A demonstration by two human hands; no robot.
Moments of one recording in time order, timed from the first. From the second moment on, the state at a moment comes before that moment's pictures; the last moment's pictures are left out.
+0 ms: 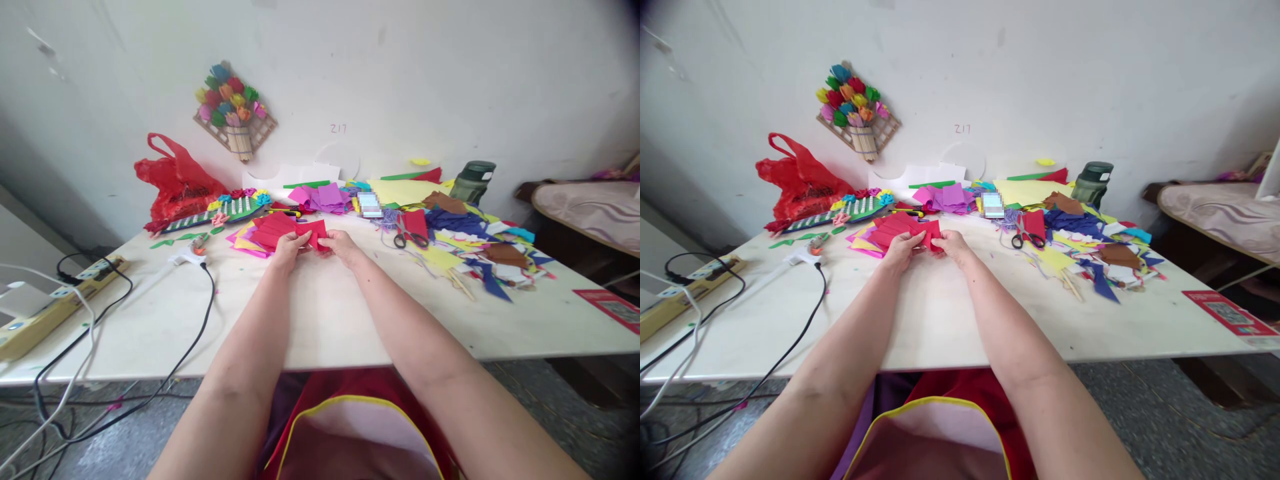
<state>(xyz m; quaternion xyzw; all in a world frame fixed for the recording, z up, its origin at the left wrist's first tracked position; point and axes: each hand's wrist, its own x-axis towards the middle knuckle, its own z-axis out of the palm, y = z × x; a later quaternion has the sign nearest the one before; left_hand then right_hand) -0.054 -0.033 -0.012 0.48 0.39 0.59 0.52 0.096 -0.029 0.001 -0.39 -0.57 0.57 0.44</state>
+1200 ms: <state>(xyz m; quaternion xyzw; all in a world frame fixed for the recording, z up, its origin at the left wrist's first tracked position) -0.048 -0.032 -0.012 0.48 0.41 0.61 0.47 0.090 -0.039 0.005 -0.41 -0.57 0.59 0.41</state>
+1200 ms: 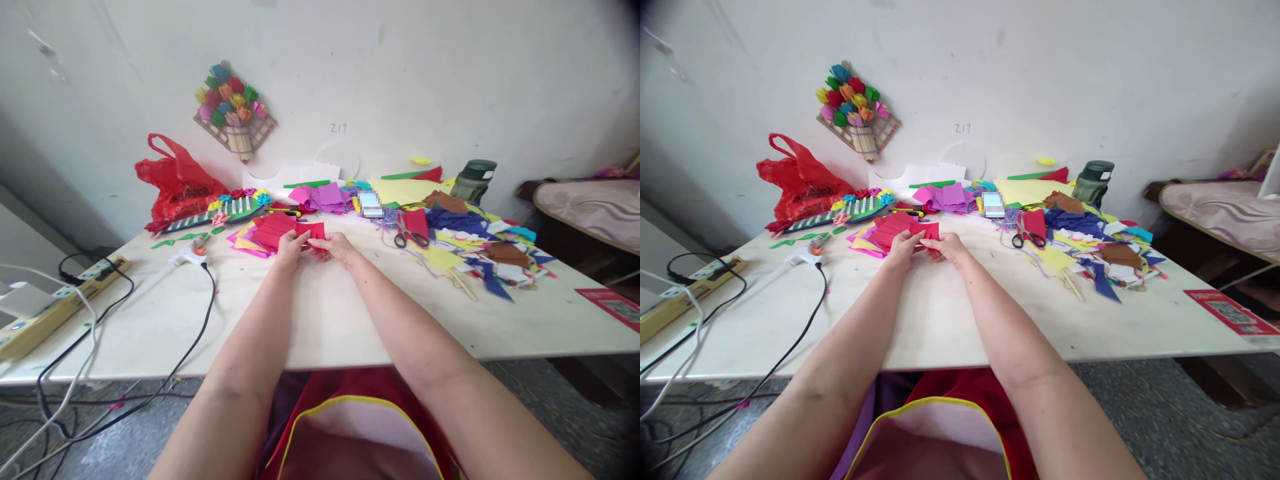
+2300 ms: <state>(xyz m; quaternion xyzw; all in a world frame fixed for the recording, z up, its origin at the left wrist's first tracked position) -0.043 -0.032 -0.012 0.42 0.42 0.64 0.49 0.092 -0.032 0.000 -0.41 -0.57 0.59 0.40</state>
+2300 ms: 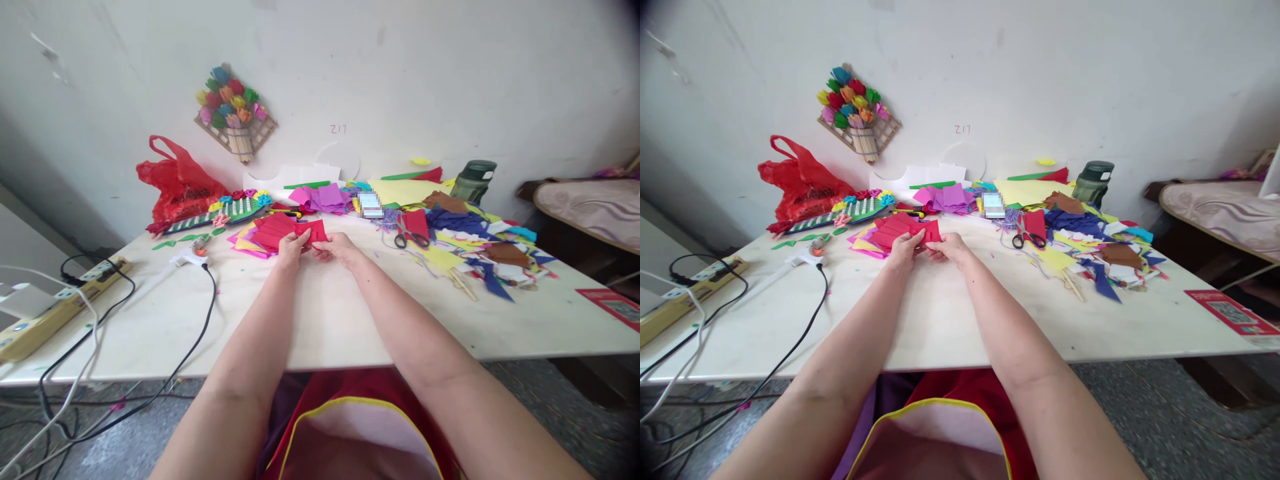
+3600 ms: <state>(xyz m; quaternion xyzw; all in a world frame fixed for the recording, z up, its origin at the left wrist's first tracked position) -0.066 -0.043 -0.004 0.55 0.37 0.46 0.59 0.111 -0.024 0.002 -0.38 -0.59 0.56 0.43</state>
